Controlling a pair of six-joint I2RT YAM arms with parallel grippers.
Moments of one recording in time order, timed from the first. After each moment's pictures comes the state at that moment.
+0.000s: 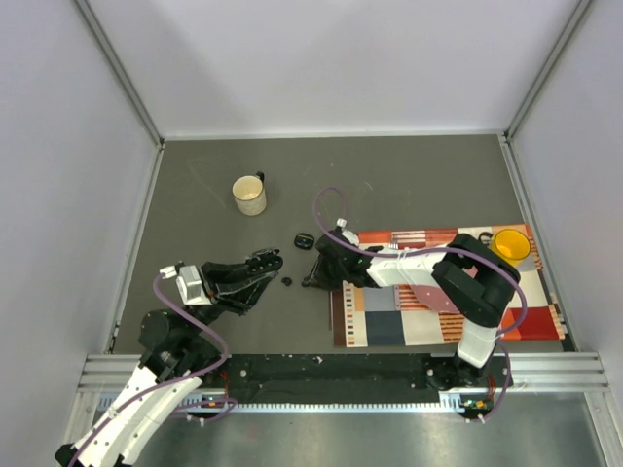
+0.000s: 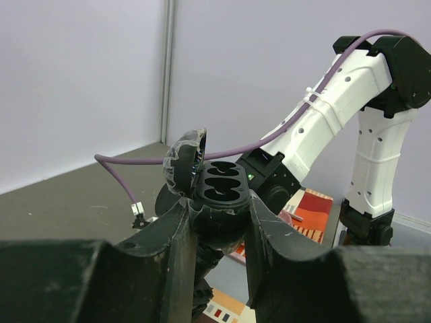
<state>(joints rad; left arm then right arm) -0.62 0.07 0.24 0.35 0.35 -0.34 0.95 1.79 0.96 -0.05 0.05 1.22</state>
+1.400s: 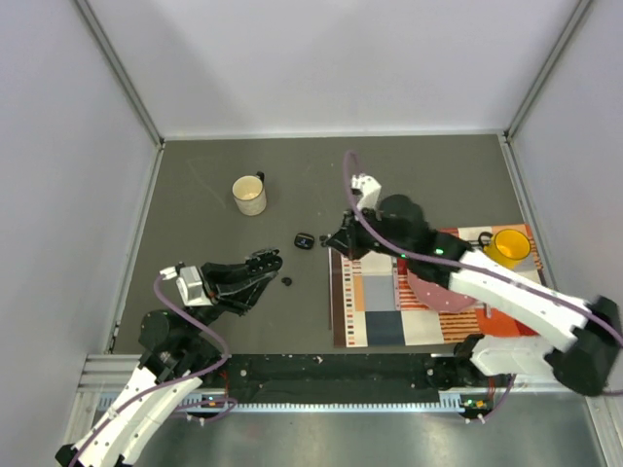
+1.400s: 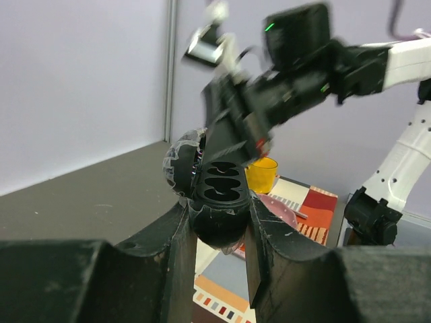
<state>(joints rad) -0.62 0.06 0.24 0.33 0.34 -0.32 0.88 1.27 0.99 -0.17 -0.08 0.48</state>
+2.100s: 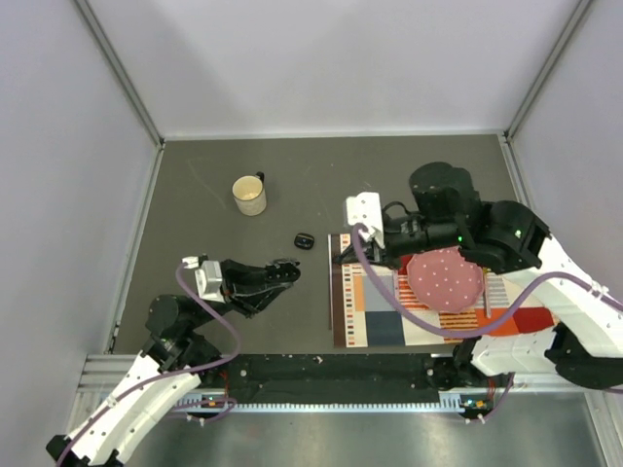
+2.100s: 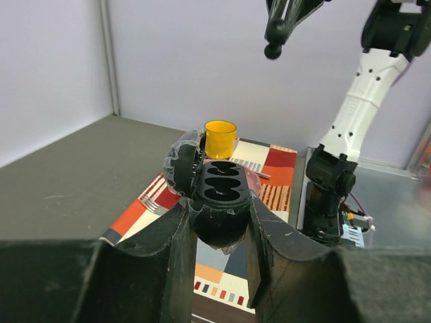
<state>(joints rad) -0.62 0.23 0.29 0.36 0.55 -0.31 0.99 1.17 1.66 -0.95 -0.46 -0.45</state>
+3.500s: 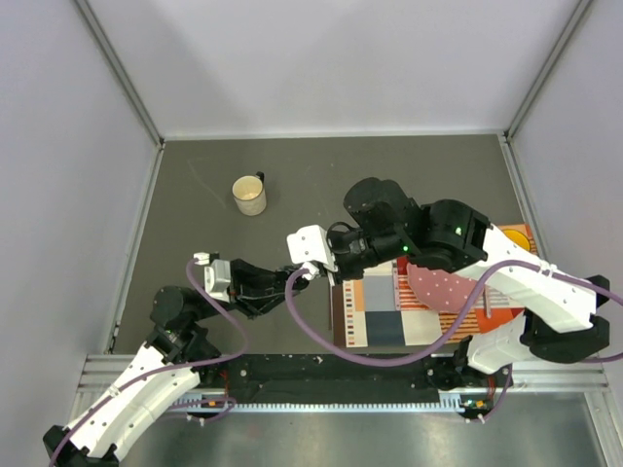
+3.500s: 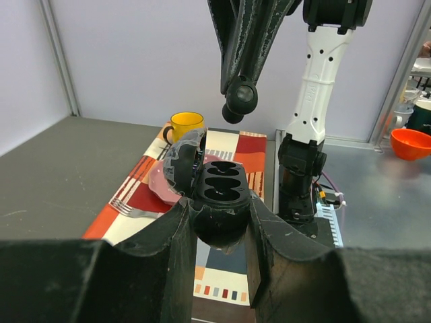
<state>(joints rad) -0.62 0.35 0.32 0.44 0.73 -0.32 1.21 1.40 1.82 -1.05 -0.32 -0.62</state>
